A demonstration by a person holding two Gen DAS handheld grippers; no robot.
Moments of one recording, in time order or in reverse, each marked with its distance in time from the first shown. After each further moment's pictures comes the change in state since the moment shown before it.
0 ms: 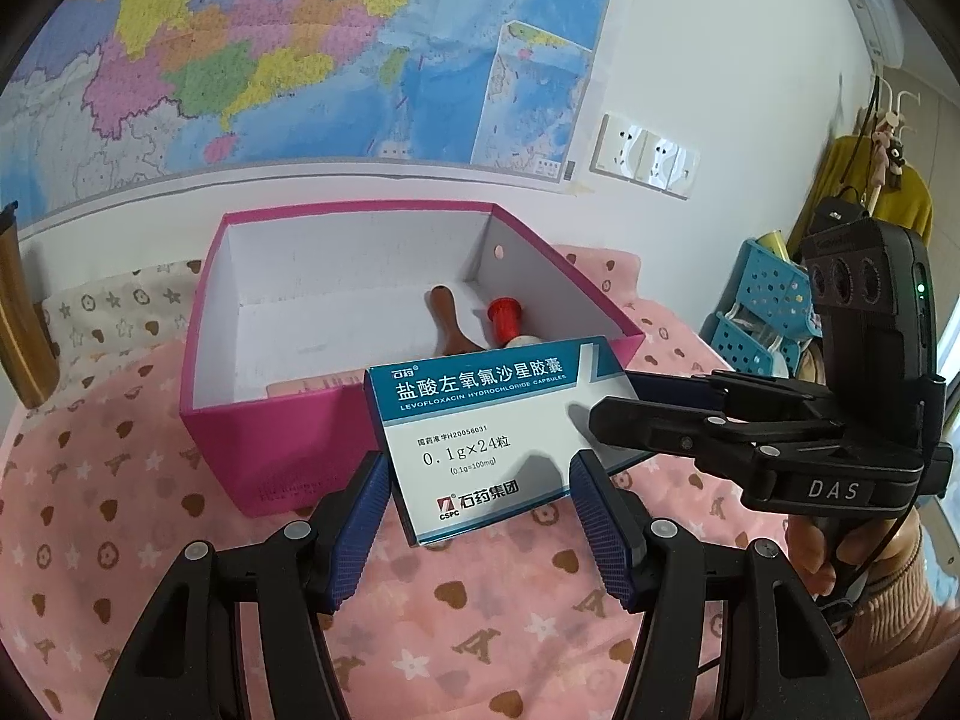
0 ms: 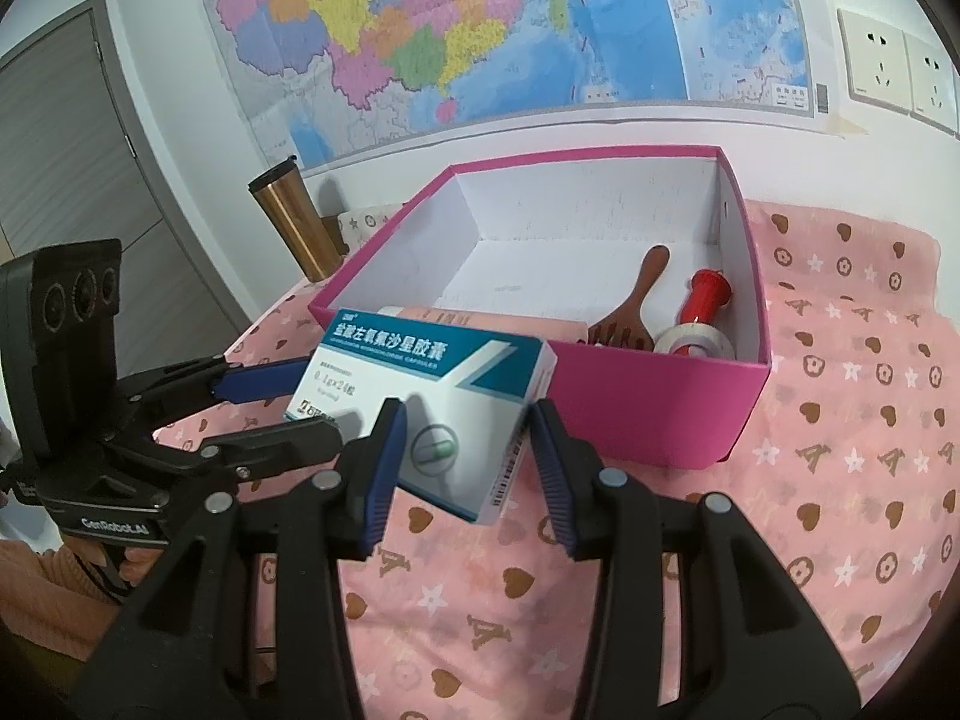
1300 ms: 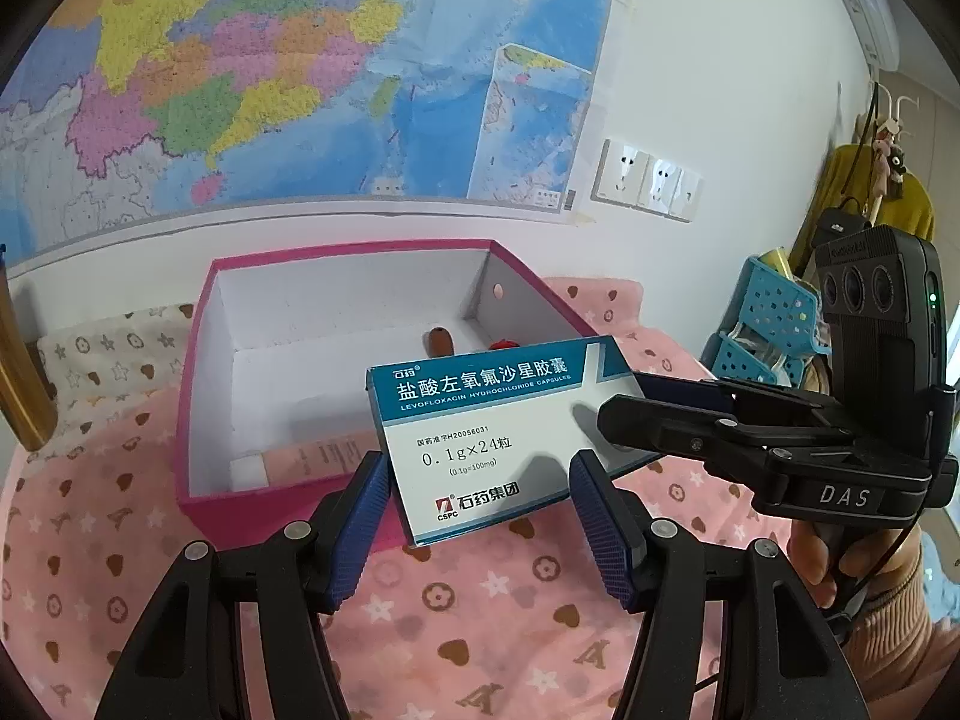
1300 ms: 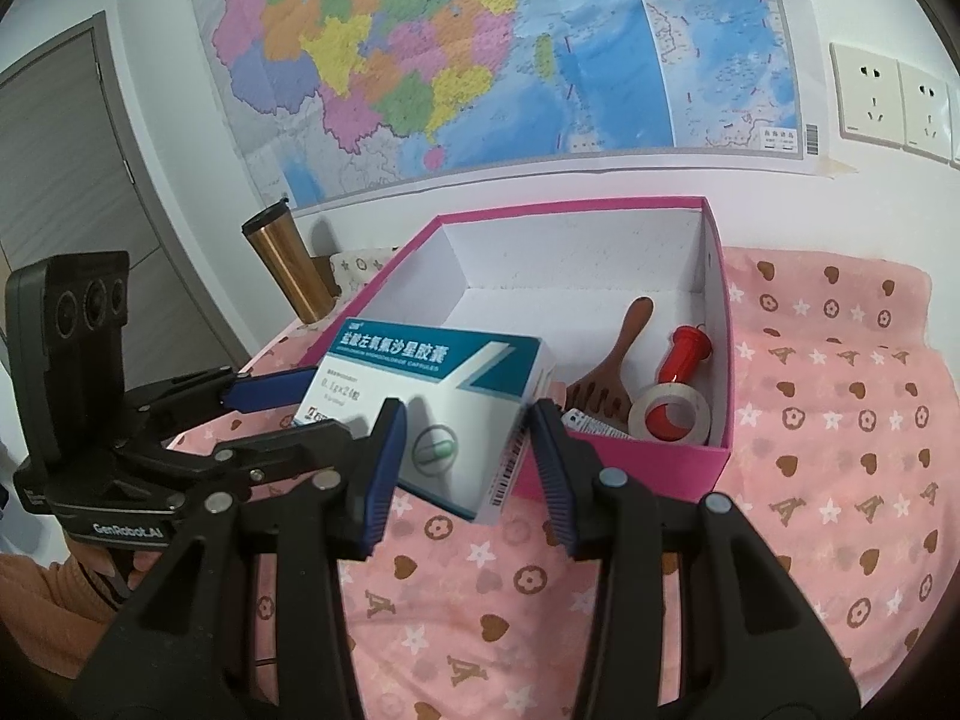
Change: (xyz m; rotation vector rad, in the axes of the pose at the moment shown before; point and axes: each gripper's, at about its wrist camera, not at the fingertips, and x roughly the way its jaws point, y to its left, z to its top) left arm 0.009 -0.001 0.026 0.017 -0.039 0.004; right arm -0.008 -0.012 0.026 0.000 -0.069 -0.005
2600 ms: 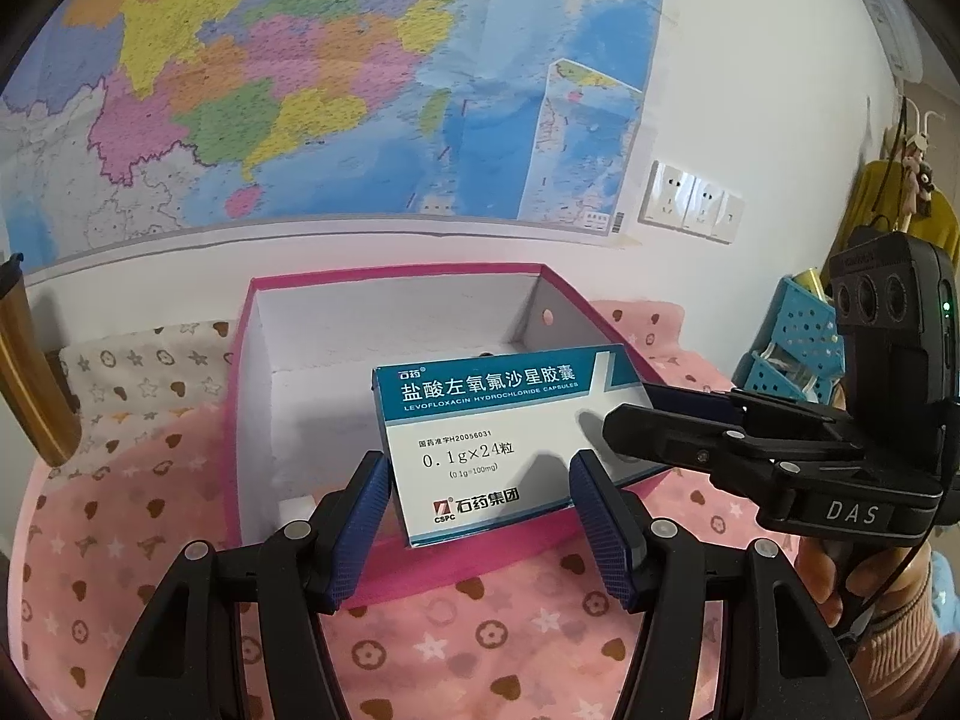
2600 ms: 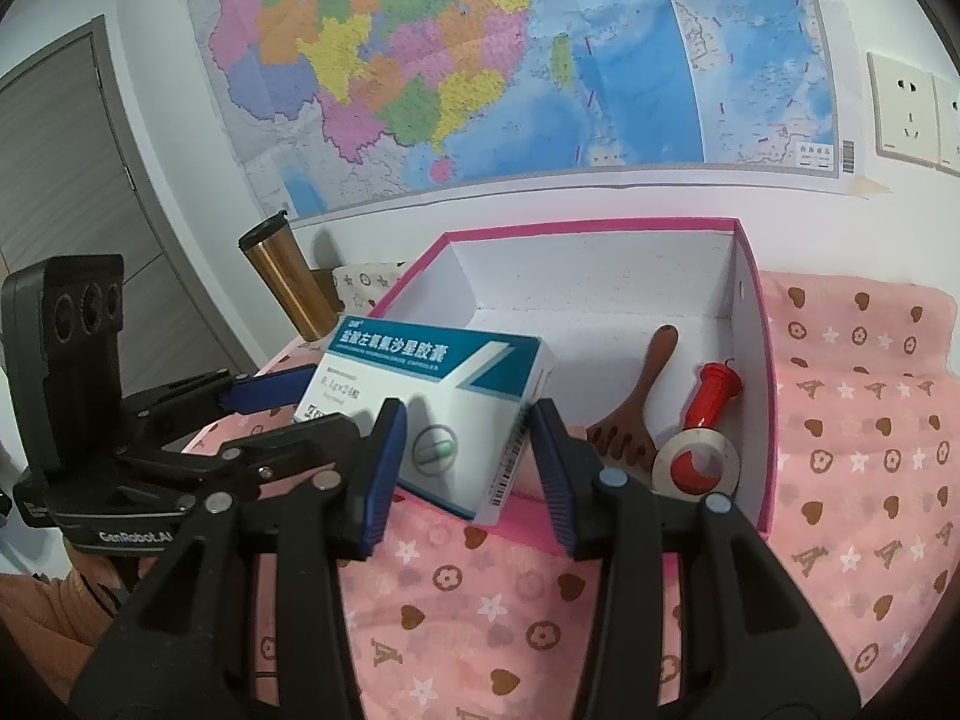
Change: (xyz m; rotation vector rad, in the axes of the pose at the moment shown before) left arm 0.008 0.026 0.019 -0.025 -0.020 0.067; right arm 0.030 0.004 0.026 0.004 -0.004 0.020
